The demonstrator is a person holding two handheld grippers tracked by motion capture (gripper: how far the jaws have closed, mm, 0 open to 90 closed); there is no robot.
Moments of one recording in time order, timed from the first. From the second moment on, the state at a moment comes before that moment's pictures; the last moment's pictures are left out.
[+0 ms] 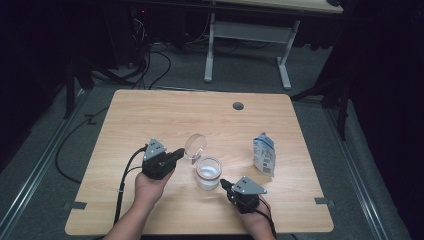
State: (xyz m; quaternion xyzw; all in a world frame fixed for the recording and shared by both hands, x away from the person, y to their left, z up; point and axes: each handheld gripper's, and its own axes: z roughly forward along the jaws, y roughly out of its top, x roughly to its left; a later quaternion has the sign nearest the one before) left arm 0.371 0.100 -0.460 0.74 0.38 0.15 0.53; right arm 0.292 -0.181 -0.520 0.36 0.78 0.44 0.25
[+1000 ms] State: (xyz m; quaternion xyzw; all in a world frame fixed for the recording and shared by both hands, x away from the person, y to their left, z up) left arm 0.331 0.182 -0.516 0.76 0.41 0.23 0.44; right arm 0.302 -0.187 -0.512 0.38 0.77 0.43 0.27
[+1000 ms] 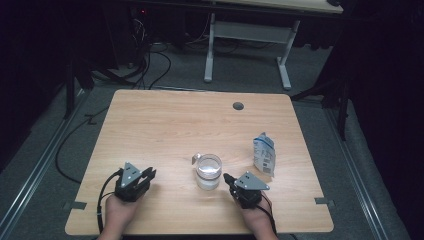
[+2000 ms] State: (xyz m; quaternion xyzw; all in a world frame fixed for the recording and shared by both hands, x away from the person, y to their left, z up) left arm 0.333 0.205 -0.521 0.75 0.43 0.22 0.46; right arm 0.314 -0.182 -0.506 0.37 0.77 0.44 0.28
